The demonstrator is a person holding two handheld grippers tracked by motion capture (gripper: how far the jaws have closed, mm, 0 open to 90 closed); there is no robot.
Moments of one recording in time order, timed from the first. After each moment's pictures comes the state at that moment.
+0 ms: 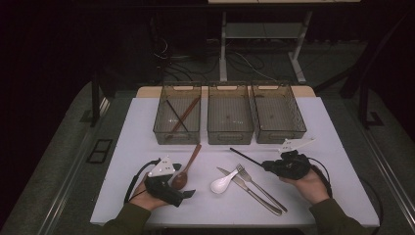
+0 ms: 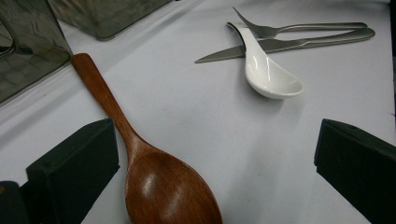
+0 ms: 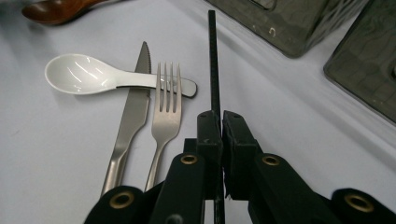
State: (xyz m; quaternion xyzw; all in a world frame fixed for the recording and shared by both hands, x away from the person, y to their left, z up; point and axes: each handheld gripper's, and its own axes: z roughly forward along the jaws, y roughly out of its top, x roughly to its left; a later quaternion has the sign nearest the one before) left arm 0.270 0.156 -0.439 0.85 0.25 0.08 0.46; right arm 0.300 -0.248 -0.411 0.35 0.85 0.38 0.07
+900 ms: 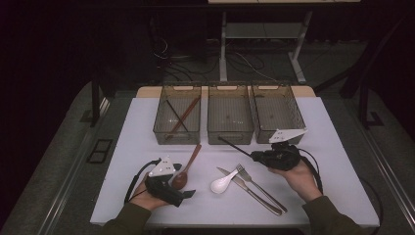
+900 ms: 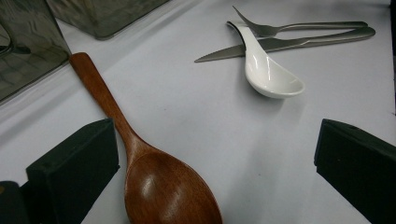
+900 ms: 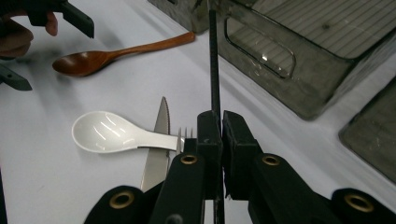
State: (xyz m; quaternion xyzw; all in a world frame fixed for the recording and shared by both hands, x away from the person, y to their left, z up) left arm 0.271 0.155 -0.440 0.85 0.25 0.08 0.45; right arm 0.315 -0.220 -0.389 0.33 0.84 0.42 0.07
